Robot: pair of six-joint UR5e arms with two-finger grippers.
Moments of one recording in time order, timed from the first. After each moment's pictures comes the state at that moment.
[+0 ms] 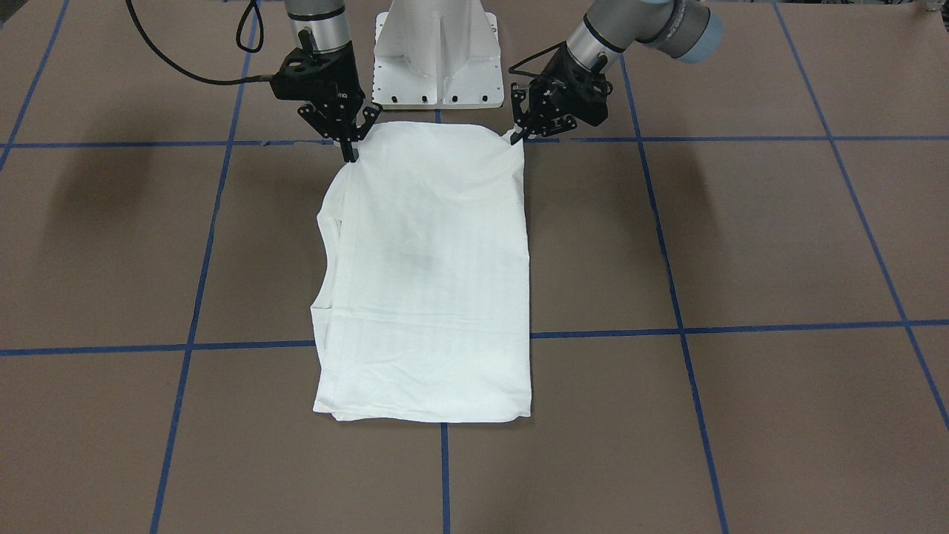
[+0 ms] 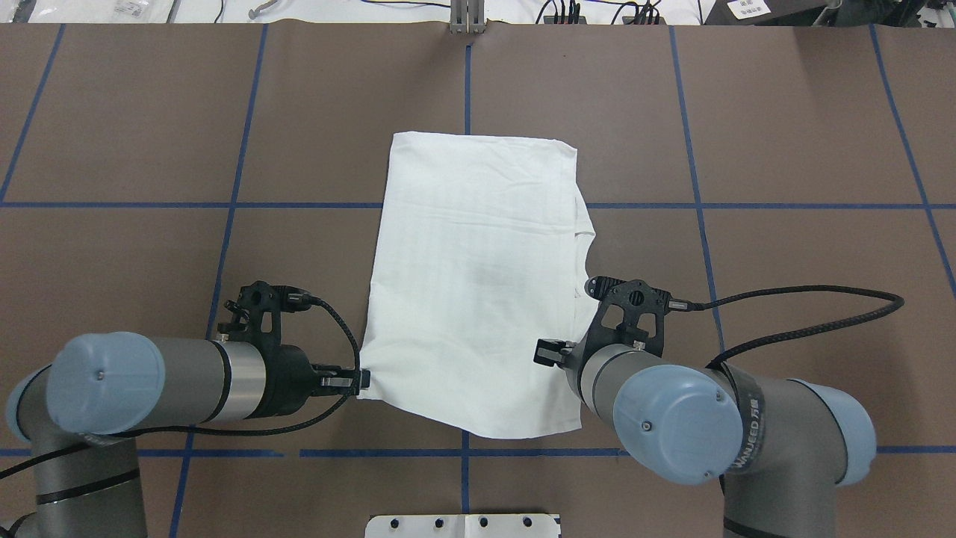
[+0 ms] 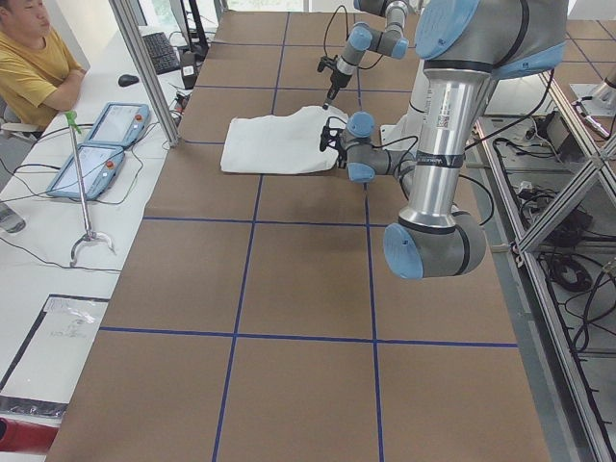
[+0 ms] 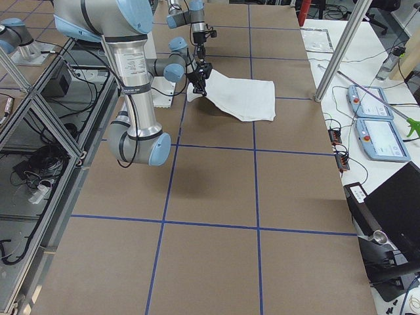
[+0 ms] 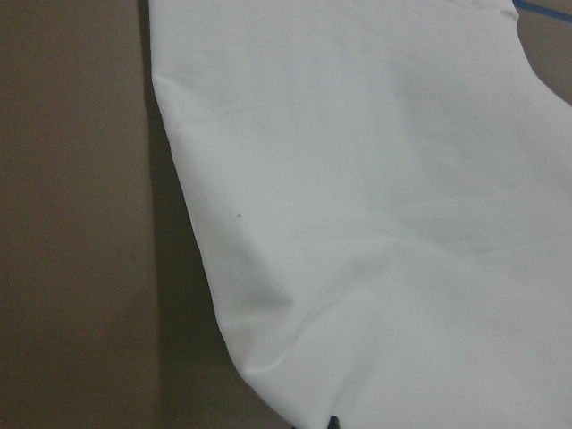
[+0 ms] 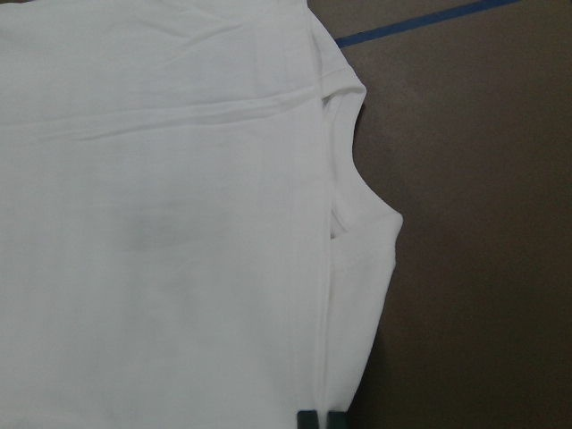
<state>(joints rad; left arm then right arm) -0.33 -1.77 -2.06 -2.19 -1.72 -1.33 0.21 -1.22 2.18 -1.64 1.36 1.64</state>
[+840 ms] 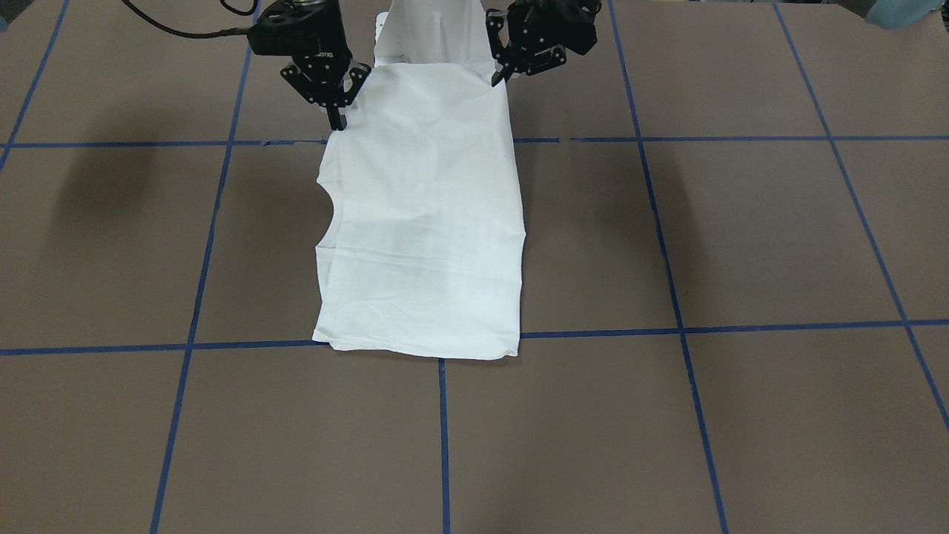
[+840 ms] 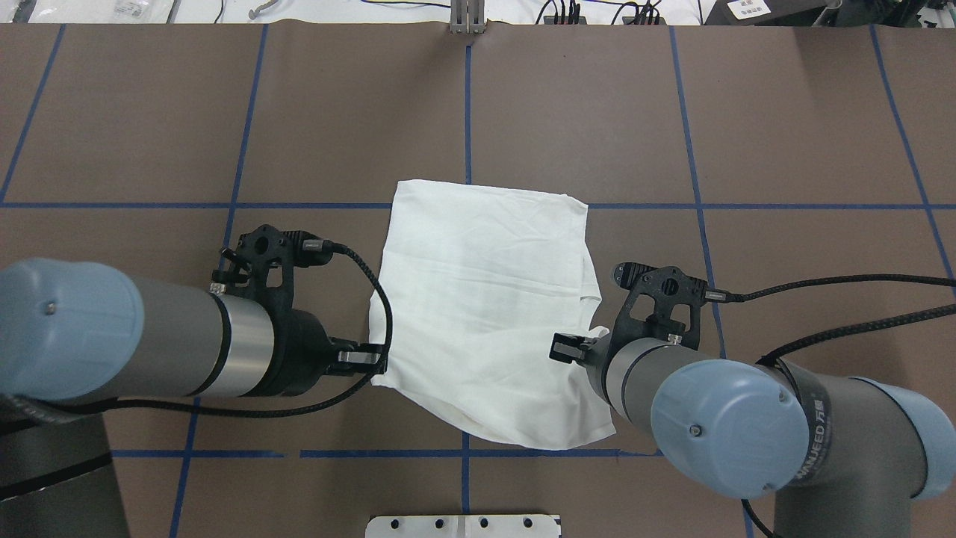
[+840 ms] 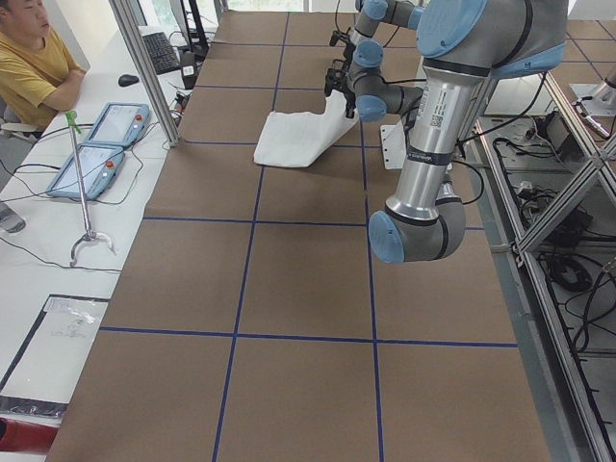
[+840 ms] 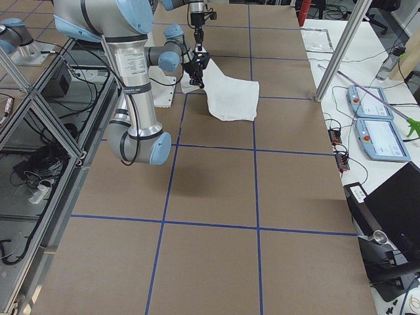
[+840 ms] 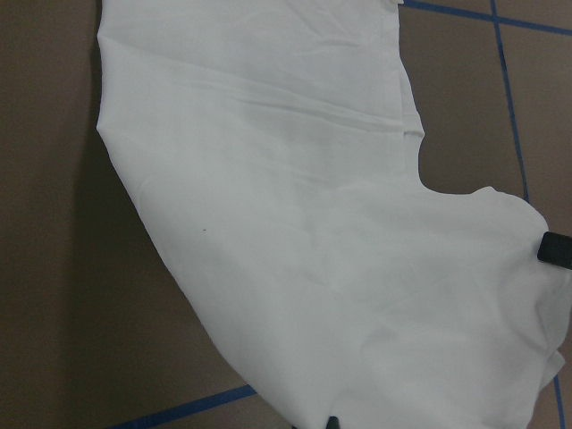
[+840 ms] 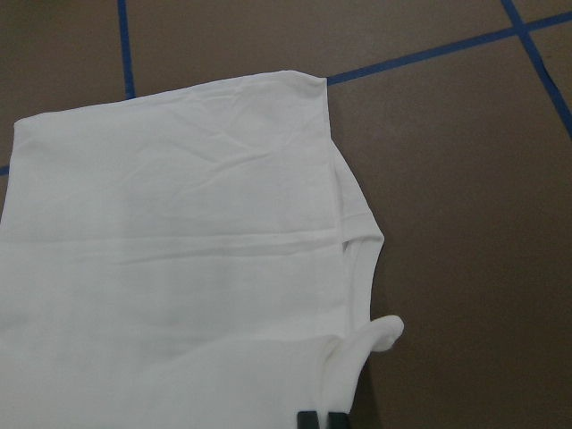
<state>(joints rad) -0.42 -1.98 -2.20 -1.74 -1.82 -1.28 0.25 -1.20 2.27 -1.77 1.37 1.64</state>
